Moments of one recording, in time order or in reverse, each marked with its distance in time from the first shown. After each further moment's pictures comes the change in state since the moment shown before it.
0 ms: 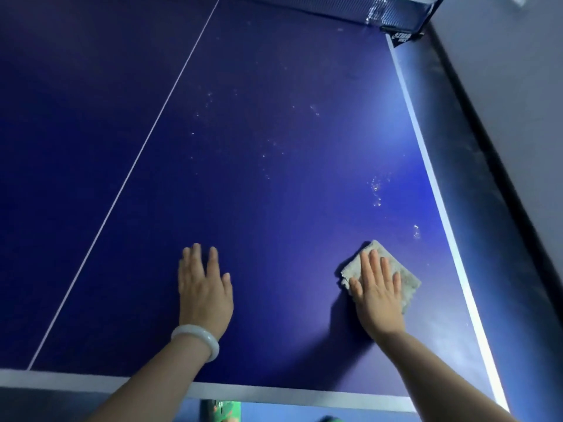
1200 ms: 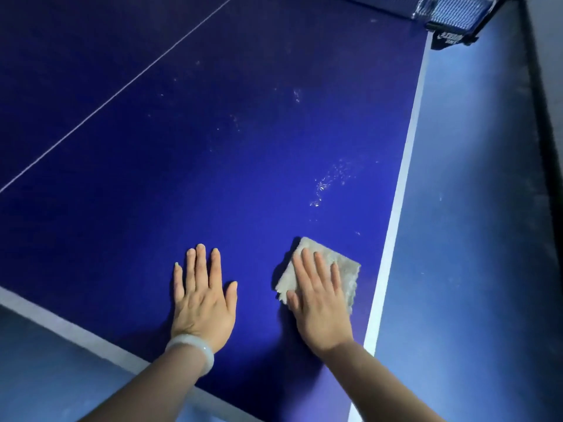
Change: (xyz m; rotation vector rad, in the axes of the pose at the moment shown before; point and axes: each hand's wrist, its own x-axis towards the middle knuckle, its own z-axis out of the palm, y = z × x) left_hand -0.077 0.231 0.092 0.261 0.075 -0.220; right_hand 0.059 0.135 -0.041 -0.006 -0.068 -0.701
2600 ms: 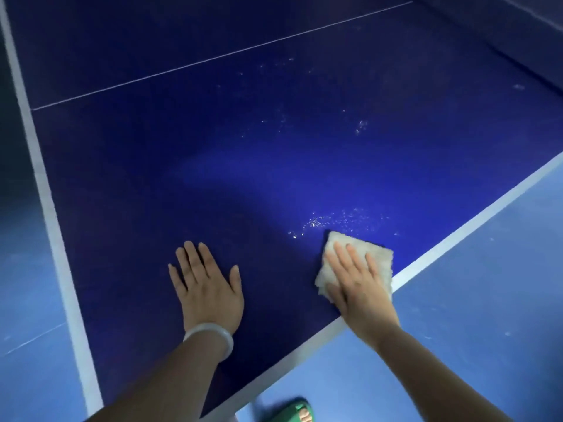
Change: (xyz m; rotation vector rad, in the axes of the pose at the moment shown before) left_hand 0.029 0.202 0.012 -0.087 -0.016 -0.867; right_hand 0.168 0.222 -0.085 -0.309 -0.251 -0.672
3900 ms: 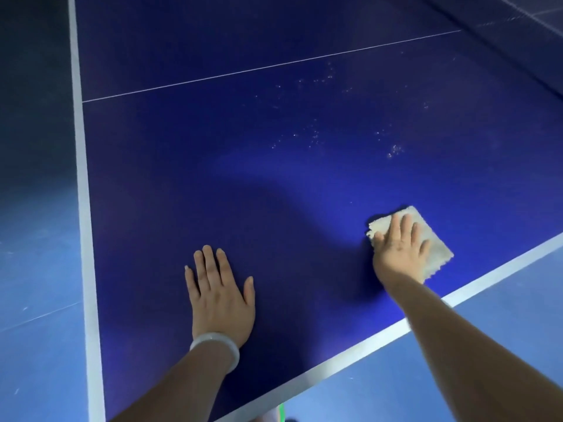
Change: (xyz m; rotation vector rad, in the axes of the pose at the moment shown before) left_hand 0.002 0.001 0.001 -0.006 0.044 -0.011; right_hand 0.113 0.042 -0.037 0.179 0.084 0.549
